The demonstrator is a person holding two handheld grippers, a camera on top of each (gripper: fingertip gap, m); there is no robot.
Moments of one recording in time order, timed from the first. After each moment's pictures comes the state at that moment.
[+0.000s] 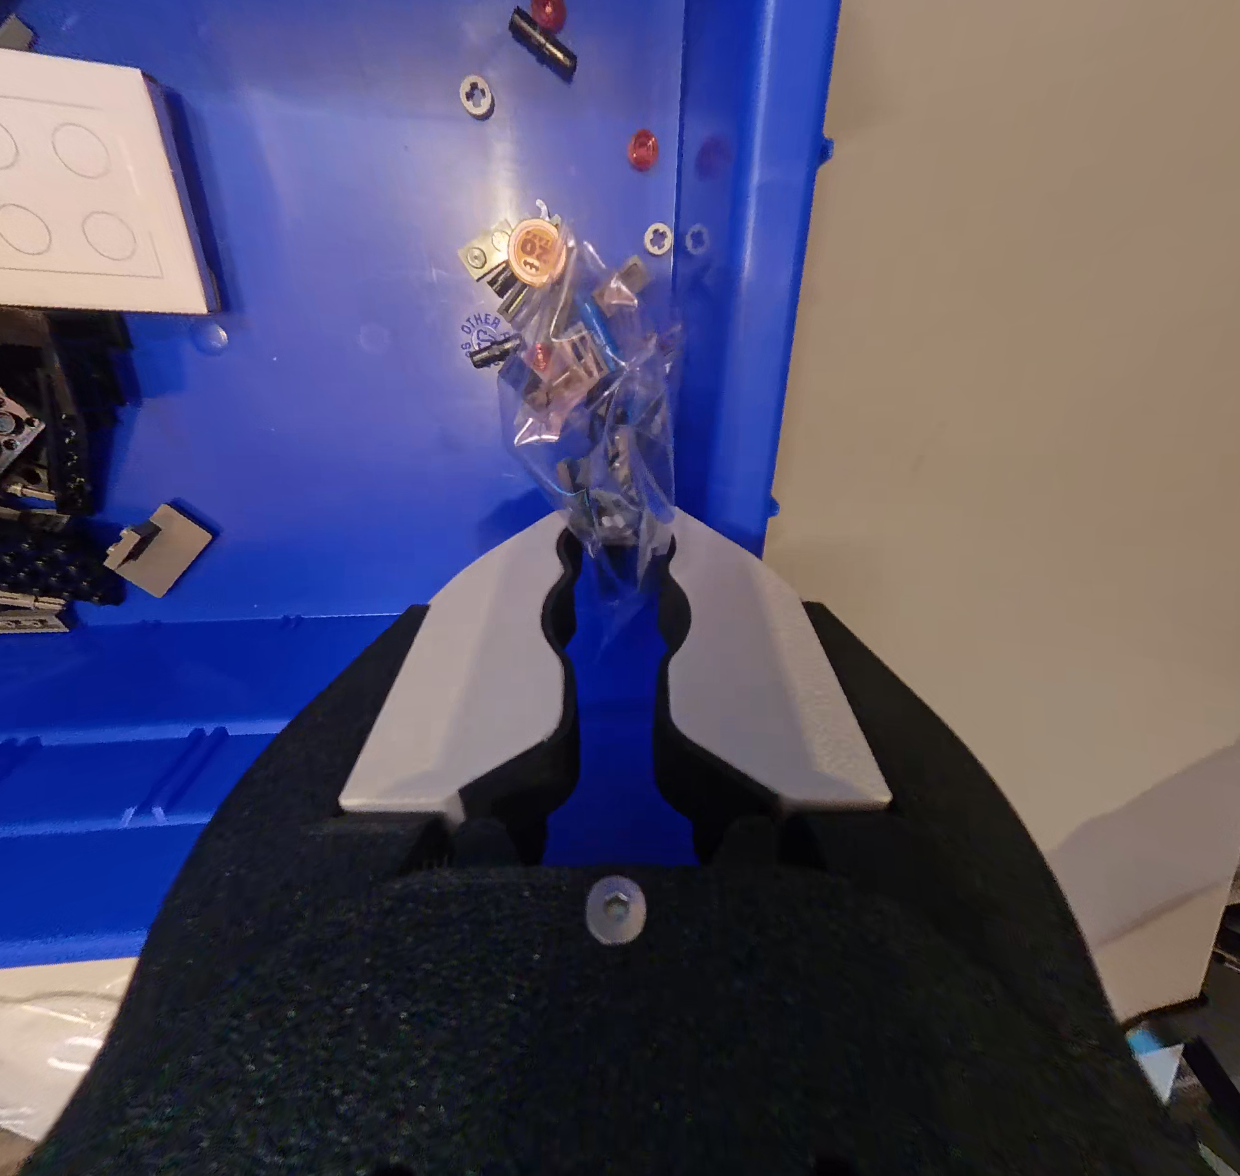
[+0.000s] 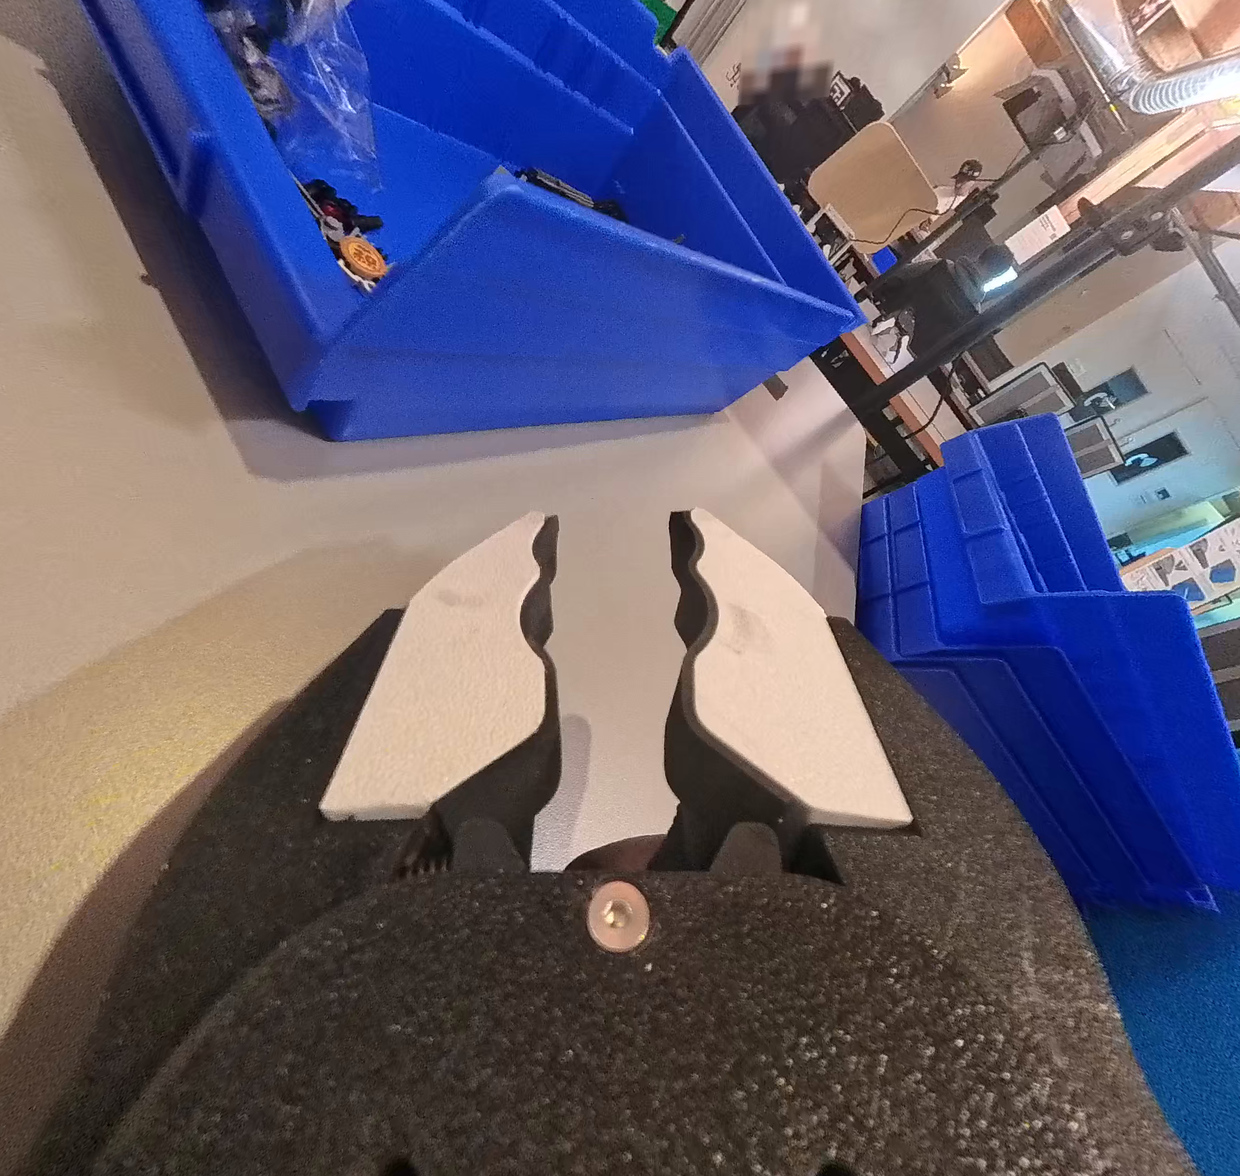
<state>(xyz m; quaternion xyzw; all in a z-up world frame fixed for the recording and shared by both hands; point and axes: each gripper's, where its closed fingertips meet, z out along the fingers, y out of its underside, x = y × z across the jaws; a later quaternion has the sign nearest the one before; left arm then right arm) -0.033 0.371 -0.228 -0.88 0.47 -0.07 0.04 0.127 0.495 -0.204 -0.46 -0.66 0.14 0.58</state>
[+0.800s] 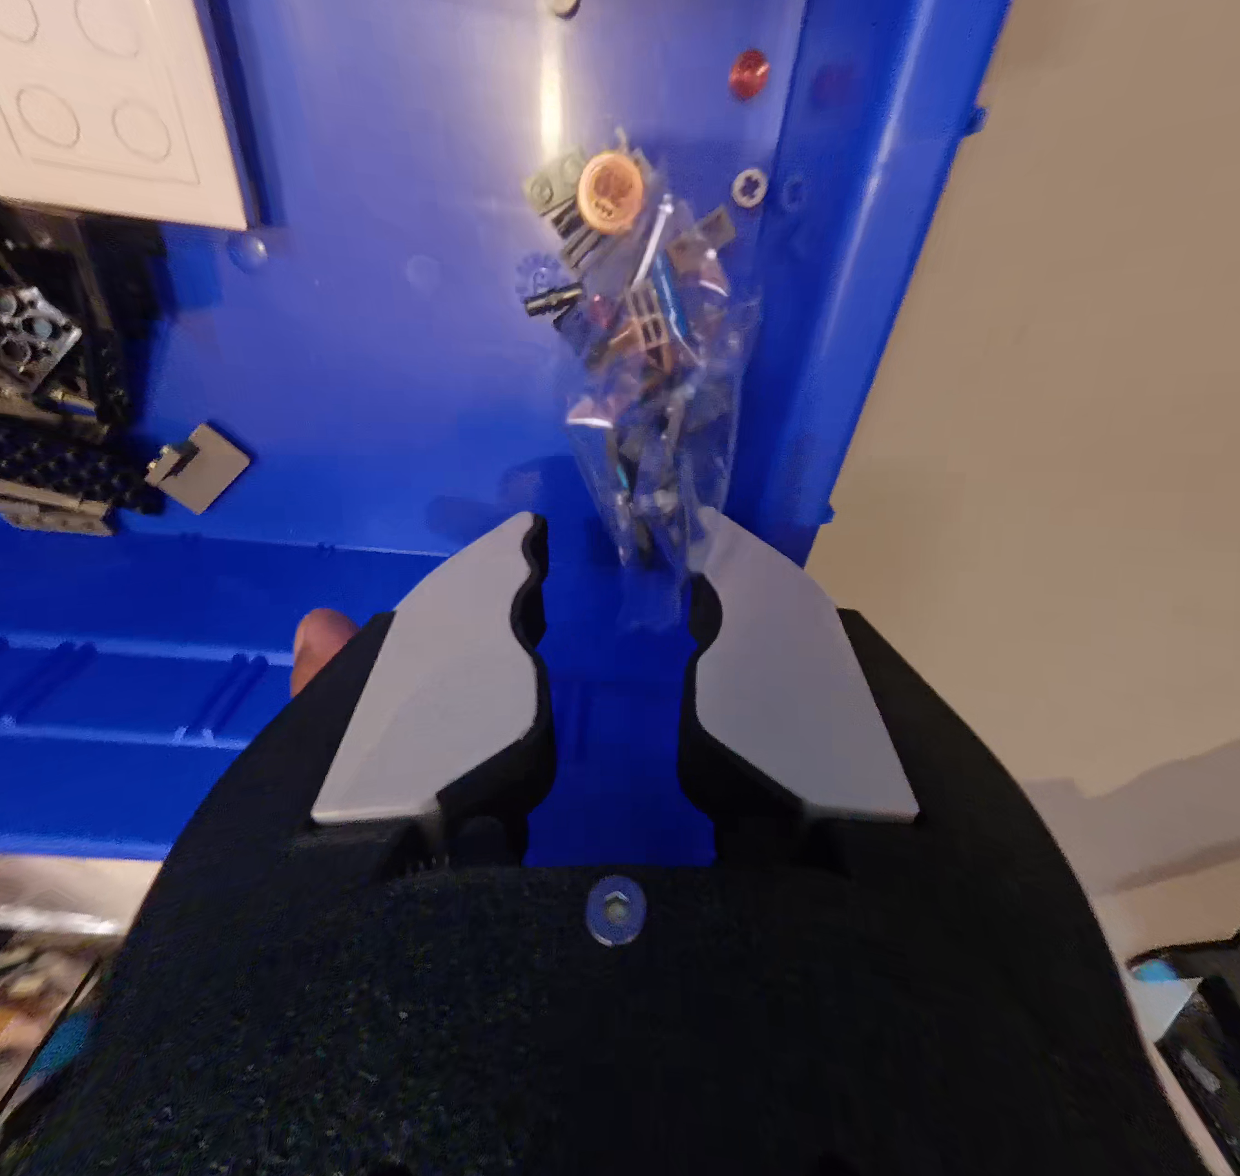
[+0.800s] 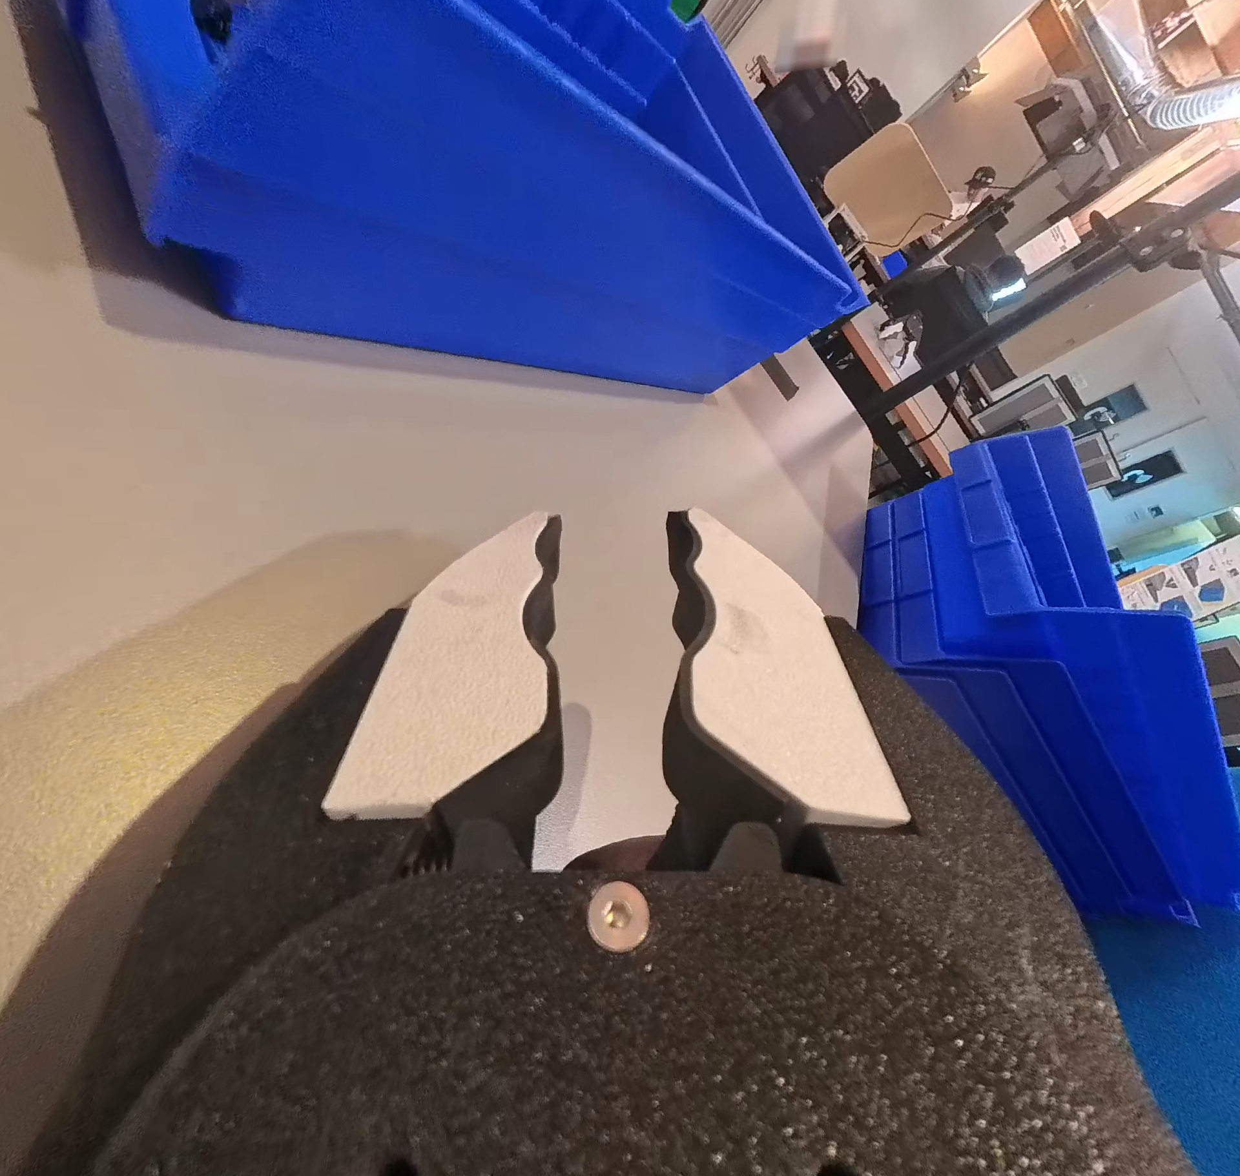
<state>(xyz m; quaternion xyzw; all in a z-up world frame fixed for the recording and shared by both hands) -0.070 0.353 -0.231 -0.88 0.48 0.01 -0.01 0.126 0.492 -0.209 -0.45 -0.67 0.13 0.57</state>
